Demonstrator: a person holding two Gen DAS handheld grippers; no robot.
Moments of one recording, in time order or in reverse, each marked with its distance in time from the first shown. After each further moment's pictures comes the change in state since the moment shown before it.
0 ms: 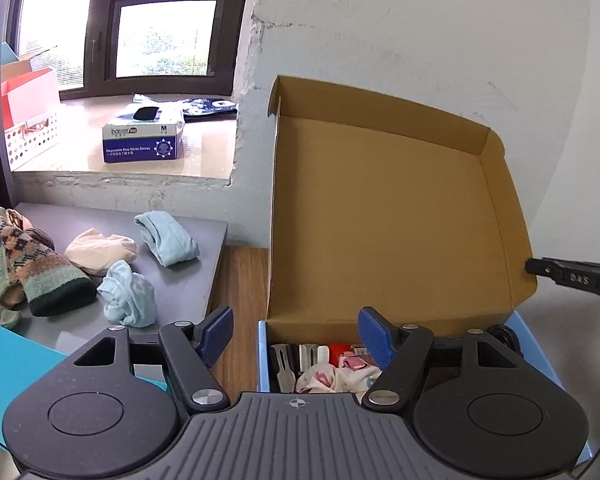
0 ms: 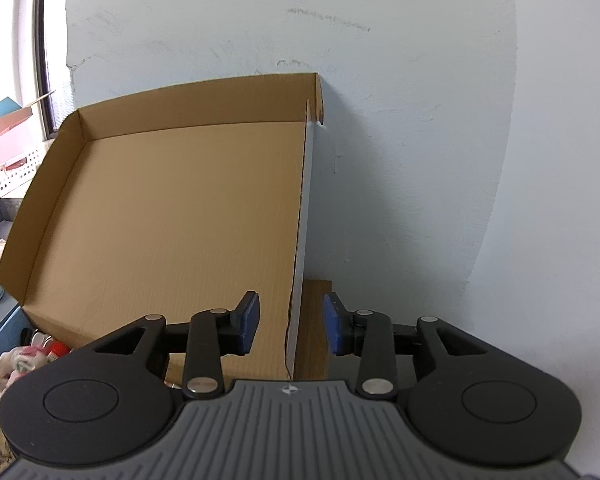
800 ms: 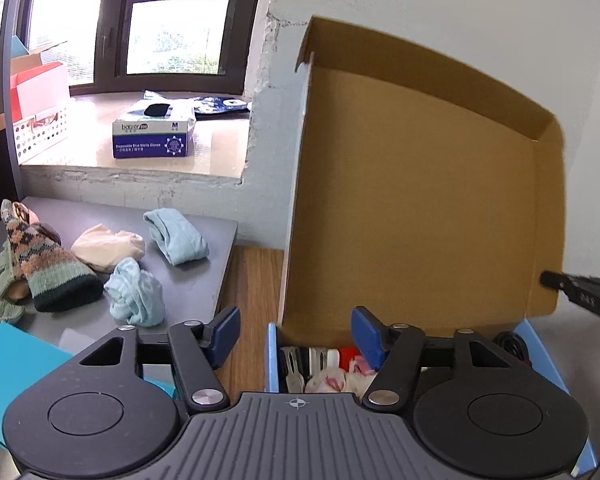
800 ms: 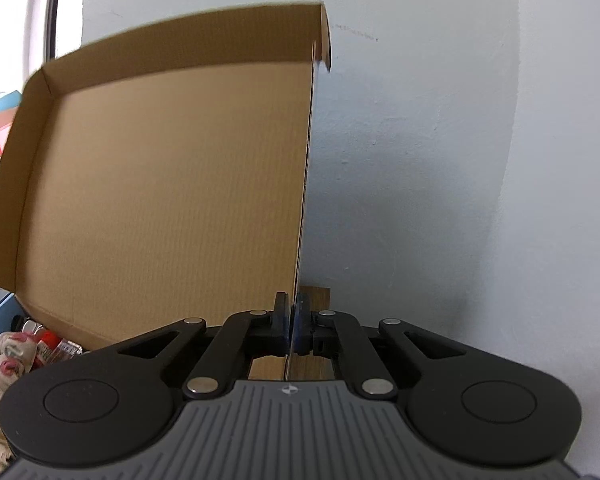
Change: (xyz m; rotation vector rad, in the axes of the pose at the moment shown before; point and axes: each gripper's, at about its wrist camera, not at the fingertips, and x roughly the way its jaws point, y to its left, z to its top) left arm 0.005 0.006 0.006 -0.029 -0.021 0.030; right arm -0.008 0.006 -0.021 -0.051 -0.068 -0.003
